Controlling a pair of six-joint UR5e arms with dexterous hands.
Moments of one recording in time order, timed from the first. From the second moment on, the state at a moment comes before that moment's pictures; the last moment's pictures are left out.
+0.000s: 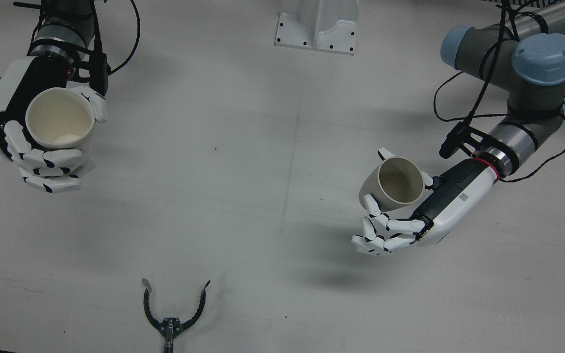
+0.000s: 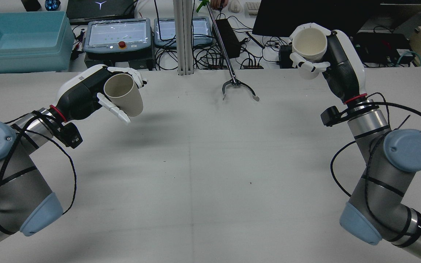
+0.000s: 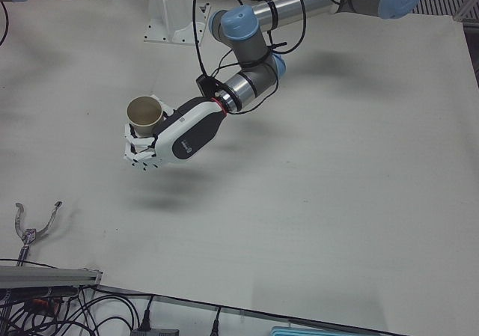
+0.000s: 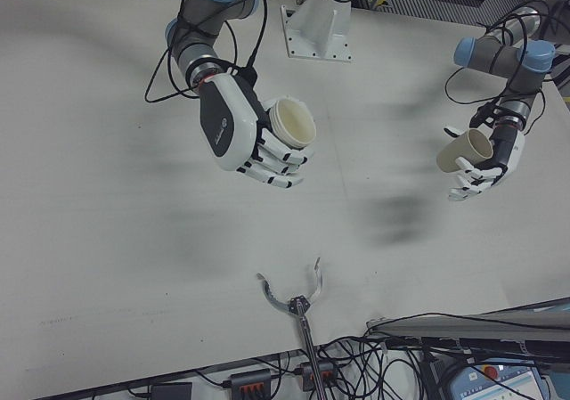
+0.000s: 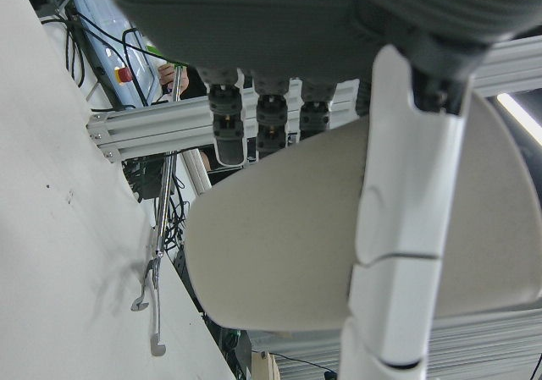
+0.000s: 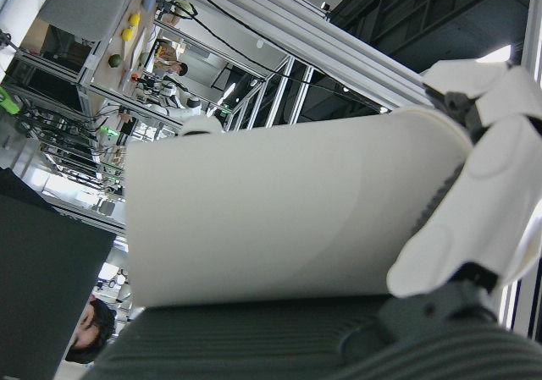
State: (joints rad) left arm -0.77 -2.04 -1.77 0.23 1.36 0.41; right arm 0.79 -1.31 1.97 -3.24 -0.84 -0.72
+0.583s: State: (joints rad) left arm -0.60 -2.14 -1.77 0.26 1.36 0.52; right arm 0.76 -1.21 2.09 -3.24 -0.84 -1.09
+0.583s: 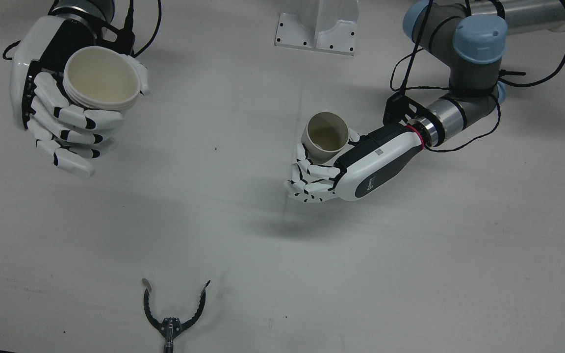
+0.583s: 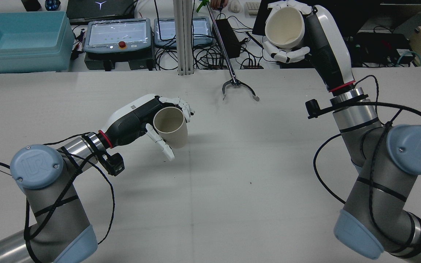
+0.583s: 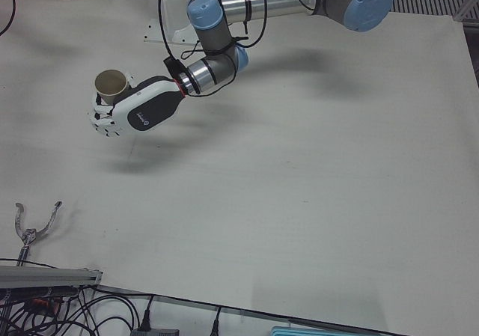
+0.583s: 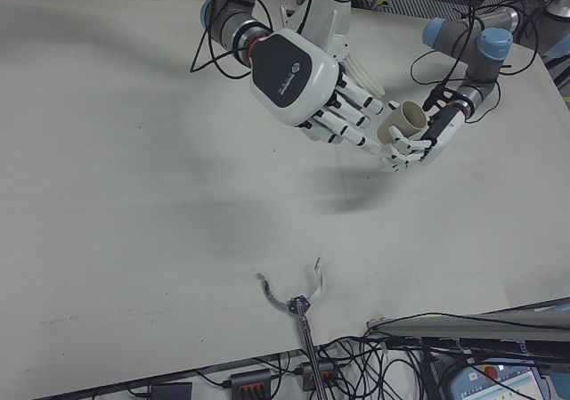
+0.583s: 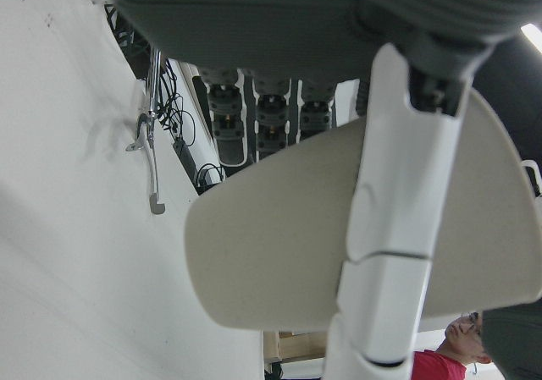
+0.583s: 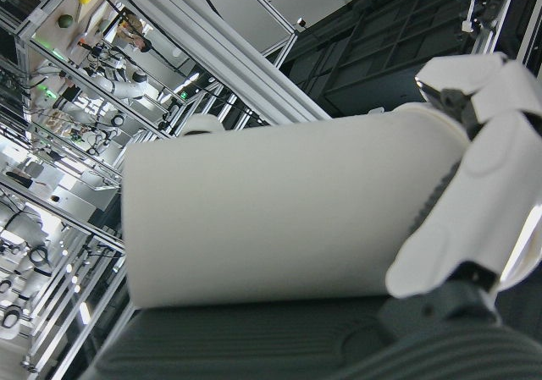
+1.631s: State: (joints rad) left arm -0.52 -2.18 -1.77 0.26 1.39 0.57; right arm 0.53 -1.15 2.29 -3.42 -0.80 -1.82
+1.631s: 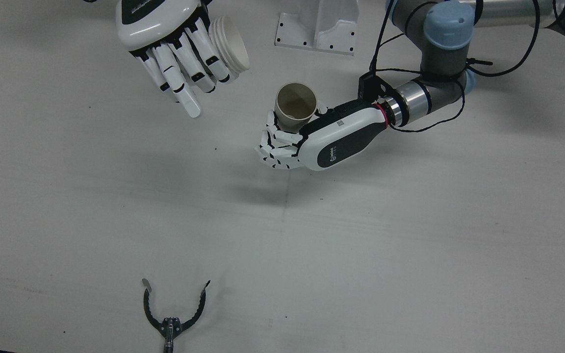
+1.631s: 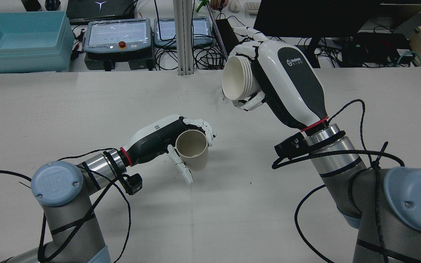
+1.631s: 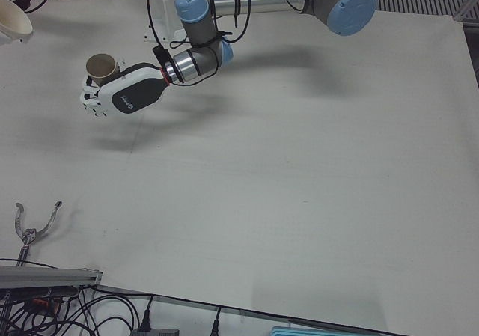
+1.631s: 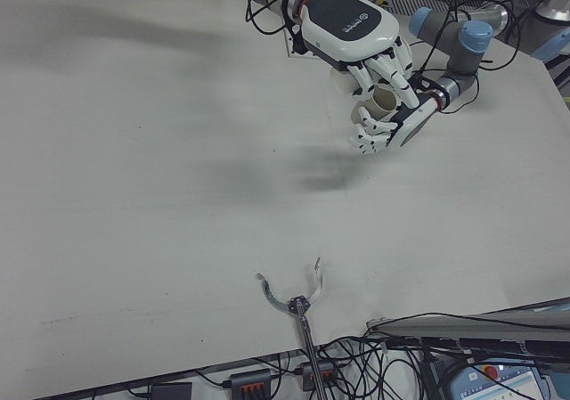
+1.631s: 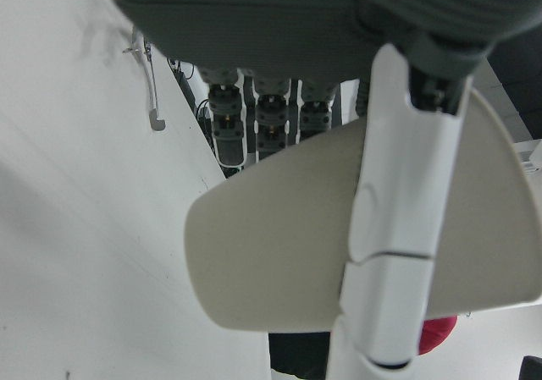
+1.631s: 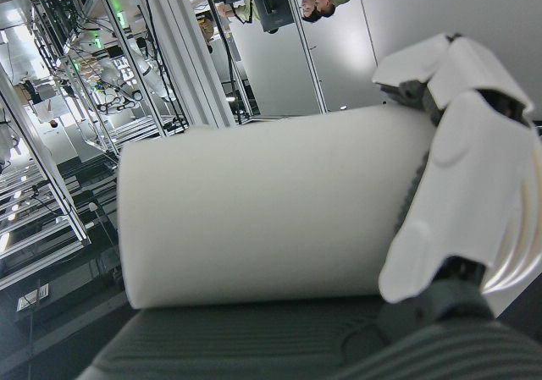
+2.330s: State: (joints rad) left arm -0.52 -2.20 -1.77 0.26 1.41 0.59; right arm 0.49 -1.14 2.29 -3.44 -0.78 -1.89
